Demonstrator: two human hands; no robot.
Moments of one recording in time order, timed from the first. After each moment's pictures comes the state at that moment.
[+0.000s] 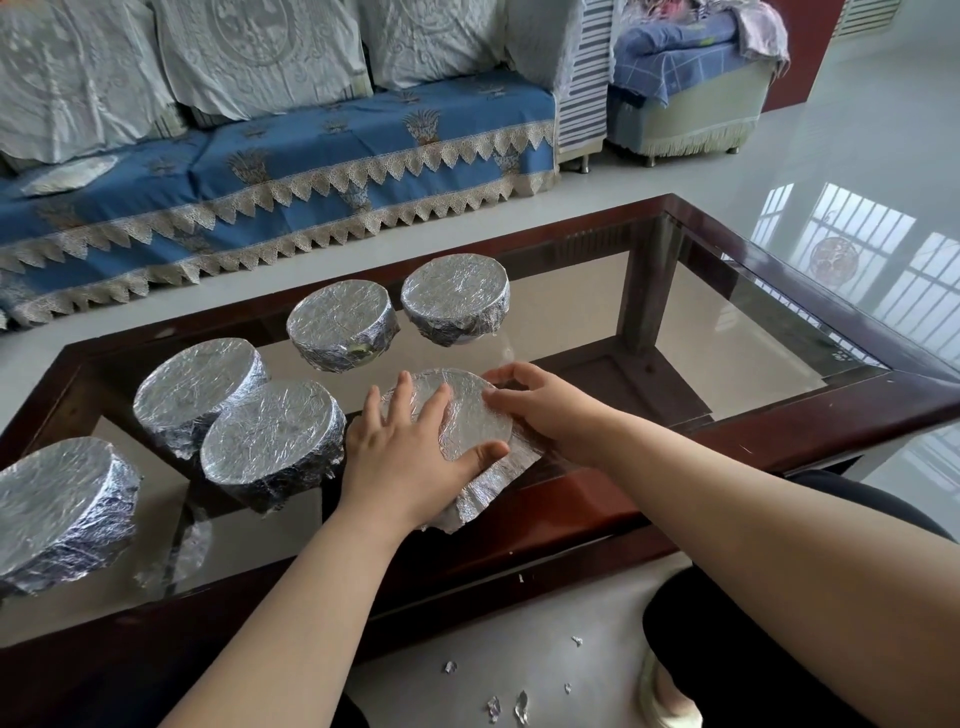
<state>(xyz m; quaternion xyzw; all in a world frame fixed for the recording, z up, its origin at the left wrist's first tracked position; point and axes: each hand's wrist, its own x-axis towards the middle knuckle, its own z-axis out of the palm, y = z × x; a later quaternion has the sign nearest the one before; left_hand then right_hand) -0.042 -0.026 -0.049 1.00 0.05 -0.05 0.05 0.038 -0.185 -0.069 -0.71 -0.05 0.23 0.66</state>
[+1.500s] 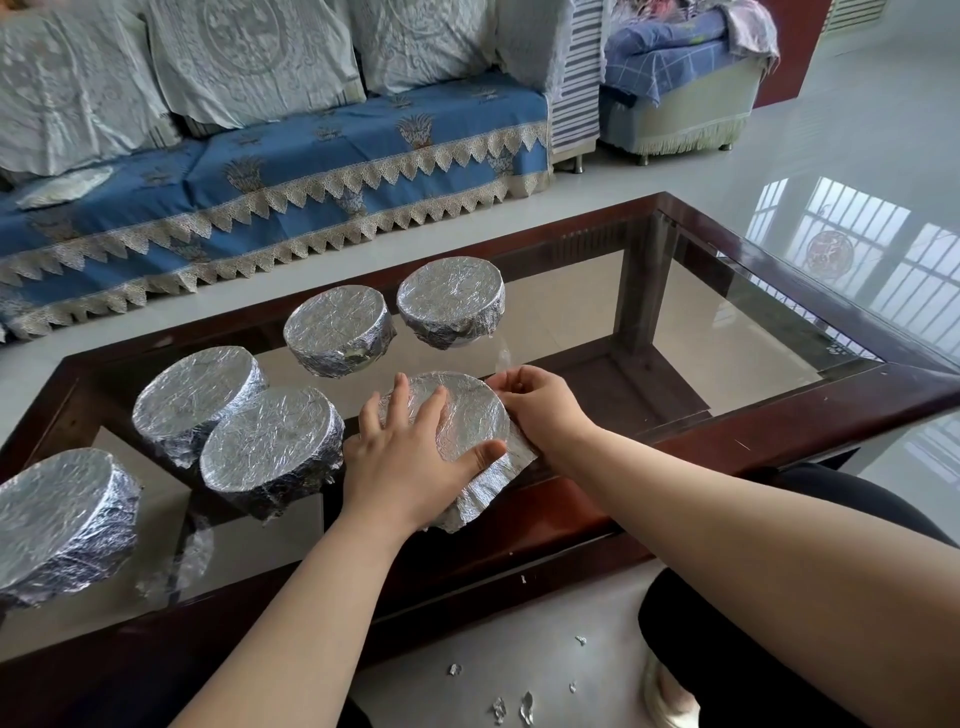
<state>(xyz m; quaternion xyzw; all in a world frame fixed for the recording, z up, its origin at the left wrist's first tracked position) -0.041 -0.026 -0.052 1.00 0.06 -0.03 0.07 0.034 -0.173 -0.078 -0.68 0.03 0.10 0.73</state>
